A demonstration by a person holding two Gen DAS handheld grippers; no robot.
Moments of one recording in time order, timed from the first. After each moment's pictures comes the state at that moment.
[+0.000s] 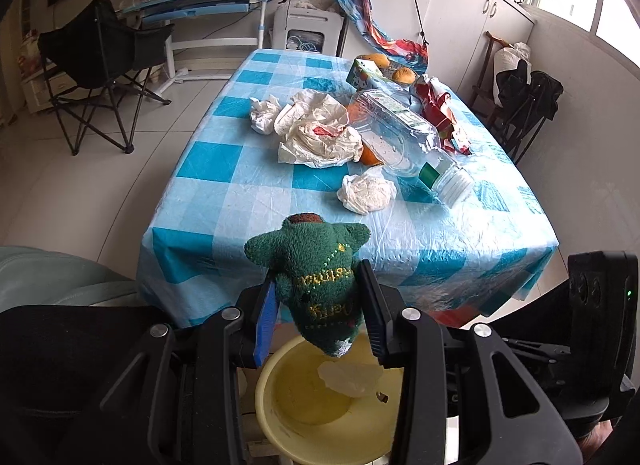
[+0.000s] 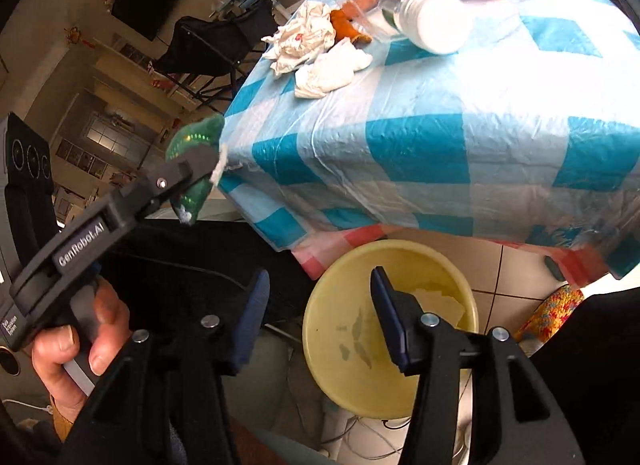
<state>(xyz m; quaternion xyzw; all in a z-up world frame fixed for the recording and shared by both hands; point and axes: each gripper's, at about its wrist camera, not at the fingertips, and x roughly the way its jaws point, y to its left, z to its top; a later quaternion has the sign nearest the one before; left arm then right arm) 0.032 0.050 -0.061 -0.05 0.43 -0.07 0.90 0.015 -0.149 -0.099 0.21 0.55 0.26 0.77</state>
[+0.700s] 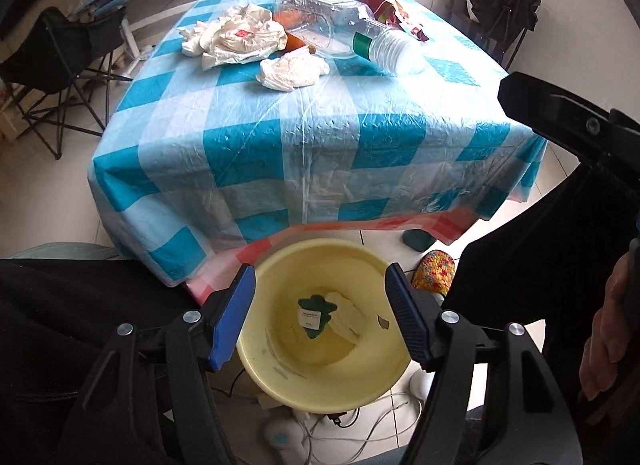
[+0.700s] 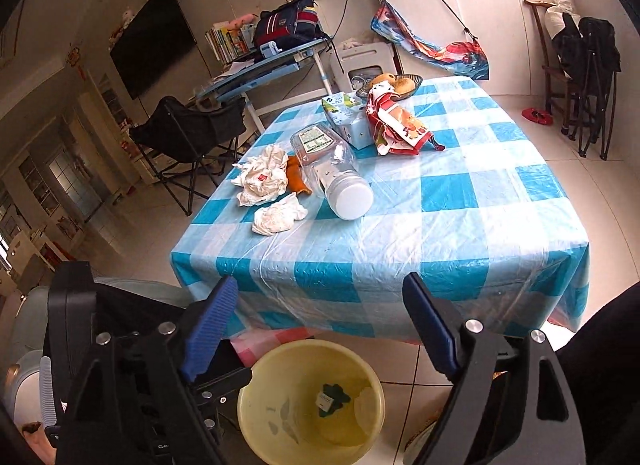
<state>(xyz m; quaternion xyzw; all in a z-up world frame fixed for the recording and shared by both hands) -0.004 -0.007 -0.102 0.04 0.51 -0.10 0.86 0.004 -0.190 -0.046 0.15 0.39 0.15 0.90</state>
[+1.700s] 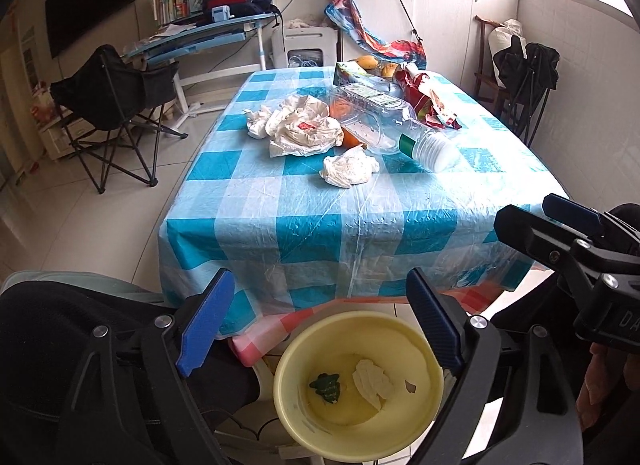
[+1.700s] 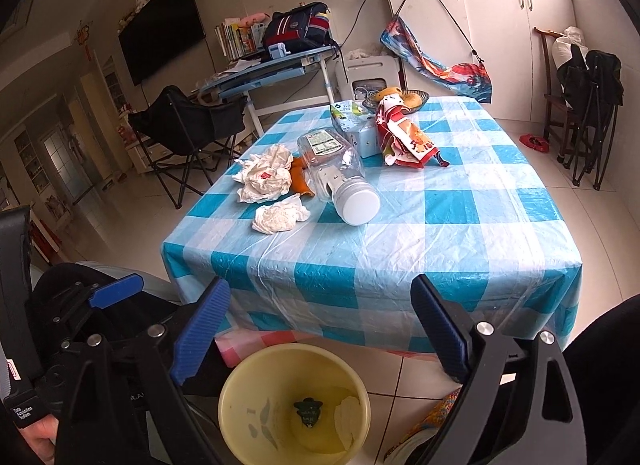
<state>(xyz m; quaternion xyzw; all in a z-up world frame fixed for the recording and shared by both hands) -0.010 0.014 -0.060 0.04 0.39 -0.03 0.92 -0.001 -0.171 -0.047 0.10 0.37 0.15 0.91</state>
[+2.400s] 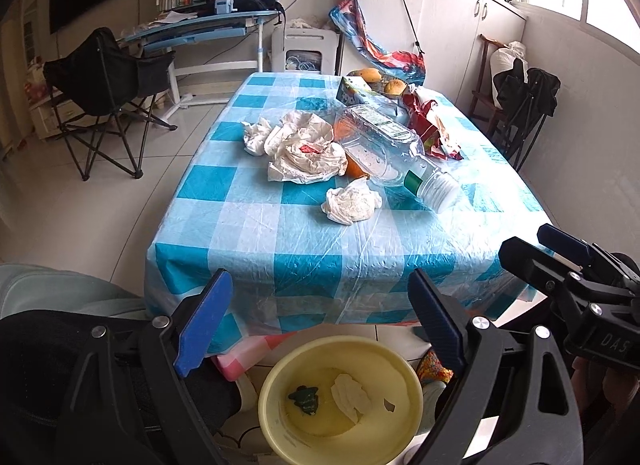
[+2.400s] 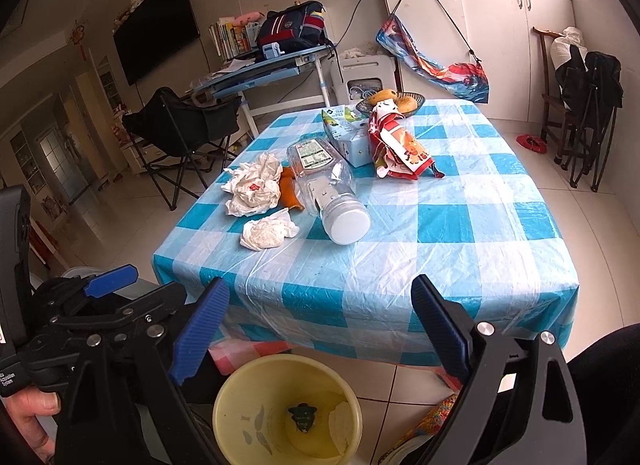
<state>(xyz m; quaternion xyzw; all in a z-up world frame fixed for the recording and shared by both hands) 0.030 0.027 -0.046 -0.02 0.40 -0.05 0.92 0.031 -0.179 -0.040 0.10 0.38 0.14 0.91</state>
